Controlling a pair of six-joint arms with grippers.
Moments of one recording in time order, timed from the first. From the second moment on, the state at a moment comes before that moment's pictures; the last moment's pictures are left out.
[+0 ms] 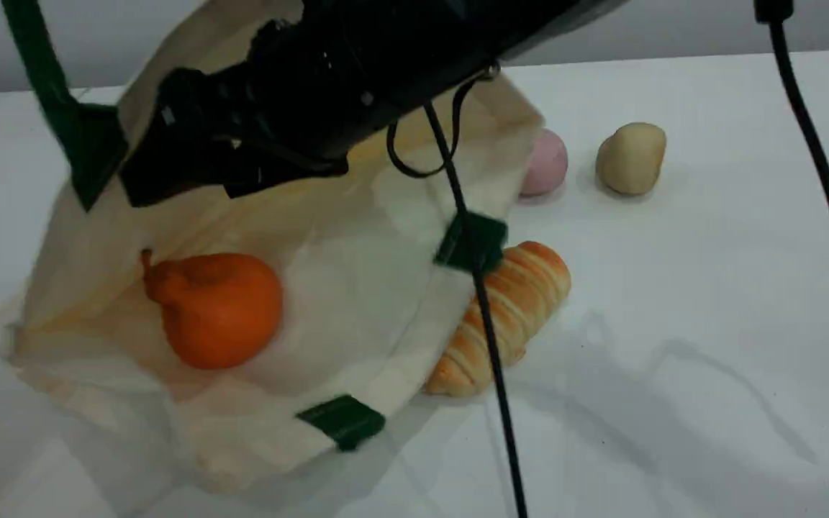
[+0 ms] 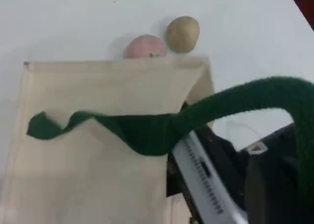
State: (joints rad) left arm -0.22 1.50 -1.52 -0.58 1.10 0.39; right arm 0.69 2.10 -1.29 1.66 0.64 -1.50
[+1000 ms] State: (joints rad) left arm -0.22 1.46 -1.52 -0.44 1.09 0.35; right arm 0.25 2.09 -1.29 1.27 0.60 -1.13
